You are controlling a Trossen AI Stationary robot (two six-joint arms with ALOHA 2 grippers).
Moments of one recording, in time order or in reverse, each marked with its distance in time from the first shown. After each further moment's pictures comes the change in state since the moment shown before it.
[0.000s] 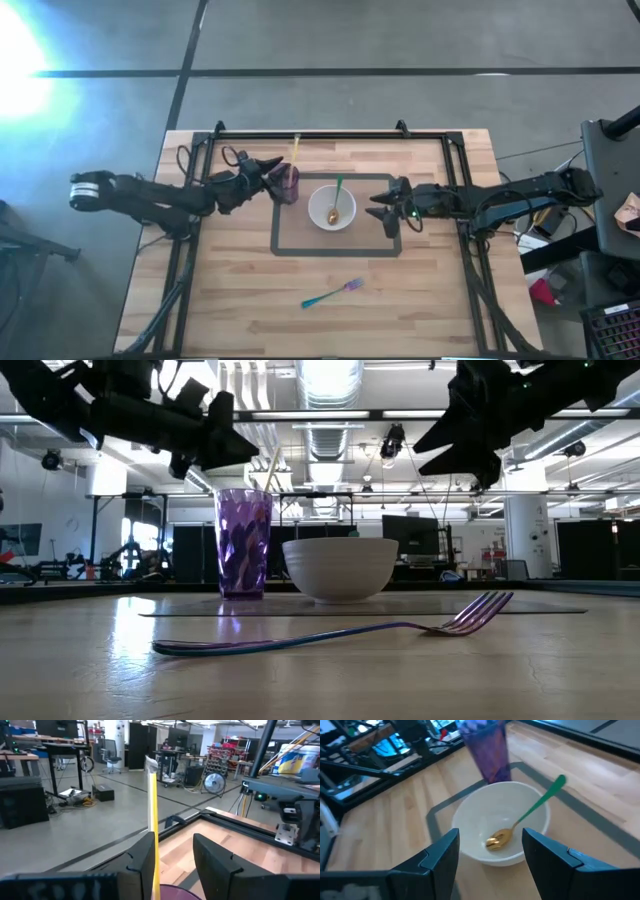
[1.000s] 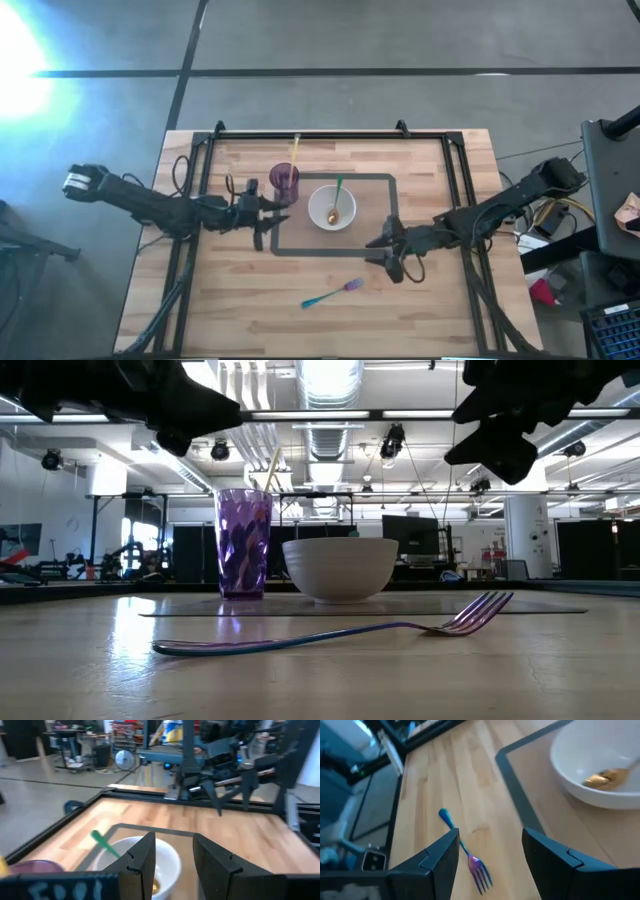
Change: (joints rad) left arm -0.313 -0.168 0.000 -0.269 0.210 0.027; right arm 0.348 0.179 0.069 0.003 -0.003 0.162
